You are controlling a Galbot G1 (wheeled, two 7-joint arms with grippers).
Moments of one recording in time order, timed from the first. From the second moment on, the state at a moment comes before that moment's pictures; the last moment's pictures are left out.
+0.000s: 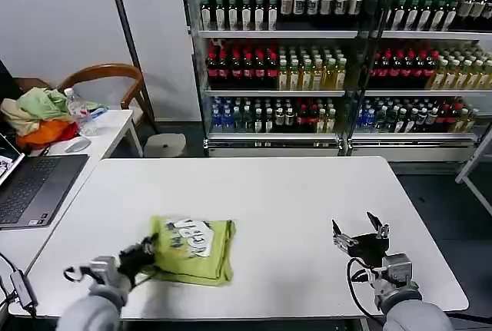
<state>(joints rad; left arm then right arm) 1.40 -0.98 -0.50 -2.00 -0.69 0.46 -0.23 -1.44 1.03 0.48 2.21 0.36 -0.50 0.24</state>
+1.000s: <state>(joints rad) 1.50 -0.93 -0.57 -2.24 -0.63 0.55 -0.23 -1.42 1.08 0.46 2.21 0.34 -0.50 0.23</state>
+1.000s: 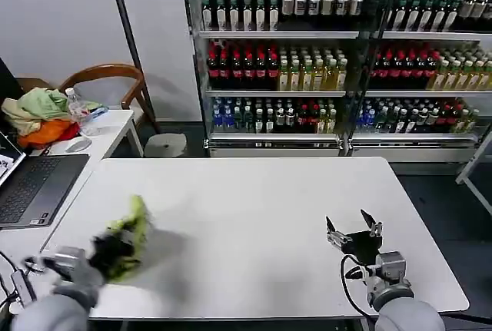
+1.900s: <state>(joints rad) 1.22 -1.28 -0.12 -2.06 -0.39 0.47 -0.26 -1.36 1.05 0.52 2.19 0.35 -0.50 0.20</state>
